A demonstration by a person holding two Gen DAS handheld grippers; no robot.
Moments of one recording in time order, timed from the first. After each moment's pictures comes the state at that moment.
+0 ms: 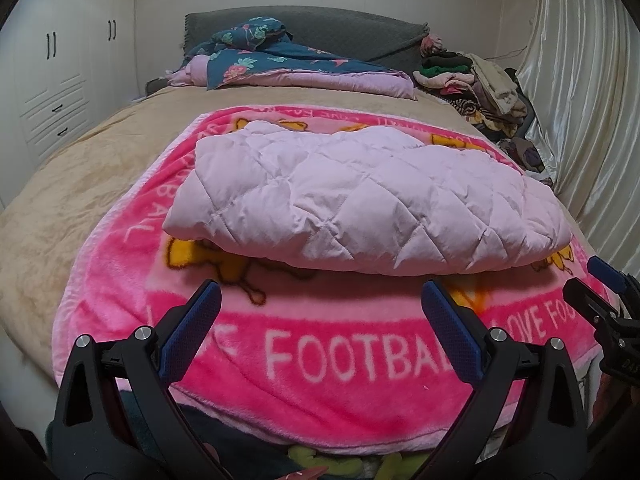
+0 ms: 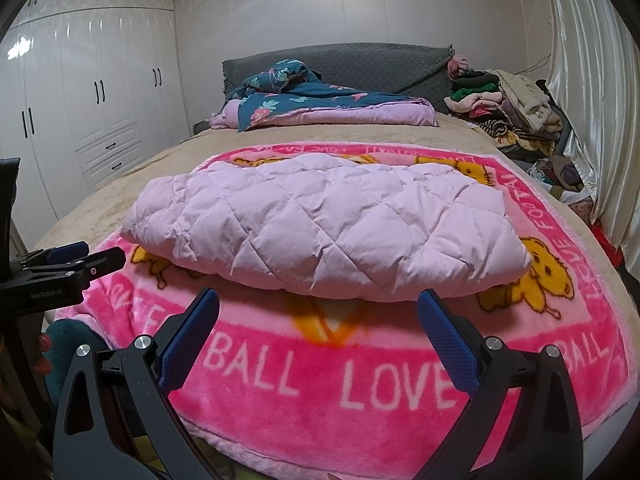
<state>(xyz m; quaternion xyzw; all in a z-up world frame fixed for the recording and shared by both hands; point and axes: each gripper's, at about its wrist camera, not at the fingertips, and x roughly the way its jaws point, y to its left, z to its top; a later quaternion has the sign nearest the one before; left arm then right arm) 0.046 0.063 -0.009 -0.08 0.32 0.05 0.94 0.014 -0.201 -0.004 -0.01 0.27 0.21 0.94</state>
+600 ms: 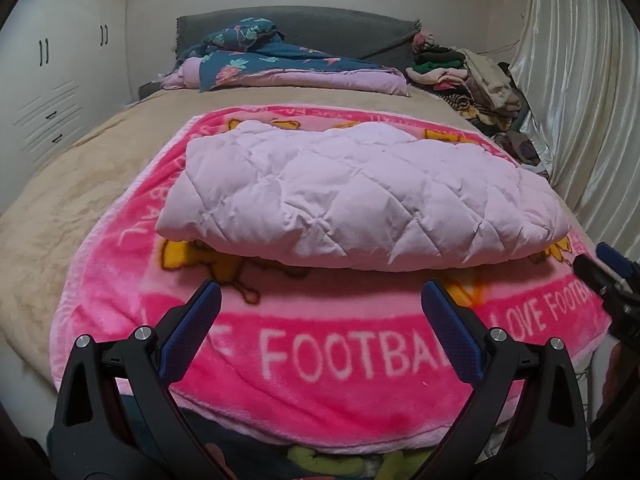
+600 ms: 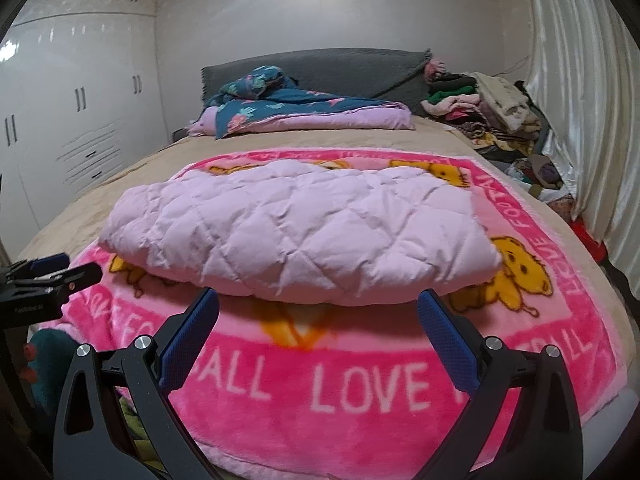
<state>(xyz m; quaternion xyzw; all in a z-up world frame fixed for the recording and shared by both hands) 0.028 0.106 -0.016 -0.07 0.32 0.04 0.94 0.020 -0.228 -0.004 0.00 0.27 0.16 0.95</state>
